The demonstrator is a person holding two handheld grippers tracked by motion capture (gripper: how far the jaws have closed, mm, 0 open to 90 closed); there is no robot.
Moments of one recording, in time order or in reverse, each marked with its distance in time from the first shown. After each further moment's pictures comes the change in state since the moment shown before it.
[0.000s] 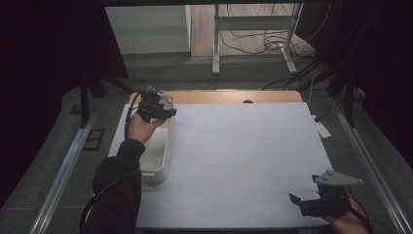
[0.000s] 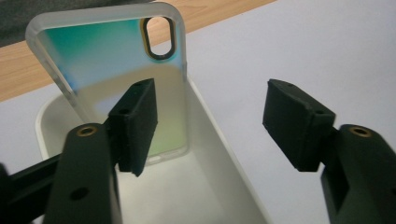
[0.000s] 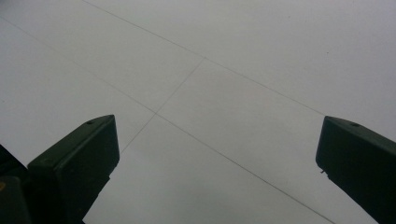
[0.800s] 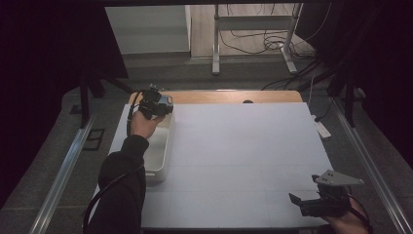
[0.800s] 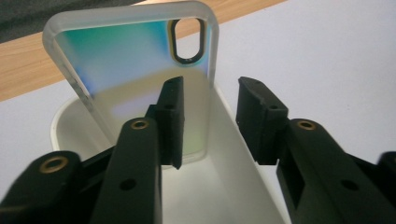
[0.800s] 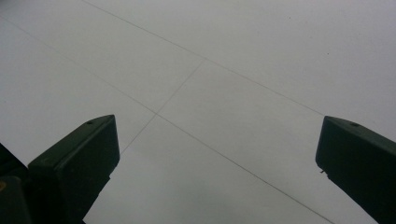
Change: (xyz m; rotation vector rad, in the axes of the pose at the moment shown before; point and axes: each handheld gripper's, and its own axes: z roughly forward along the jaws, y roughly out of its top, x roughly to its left) left arm 0.008 0.008 0.013 0.035 0.049 -0.027; right arm 0.000 0.000 0.000 -0.005 0.003 0.000
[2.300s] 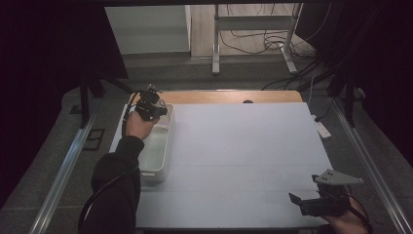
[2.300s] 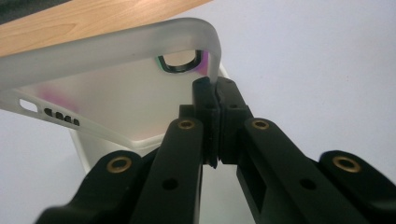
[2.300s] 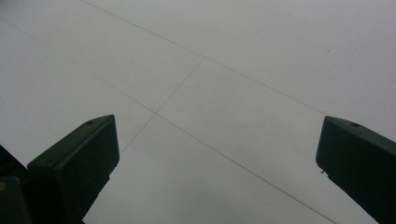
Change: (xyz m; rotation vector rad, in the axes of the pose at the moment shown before) left arm 0.000 -0.002 -0.010 0.094 0.011 0.023; right arm -0.001 0.001 0.001 0.010 0.001 0.009
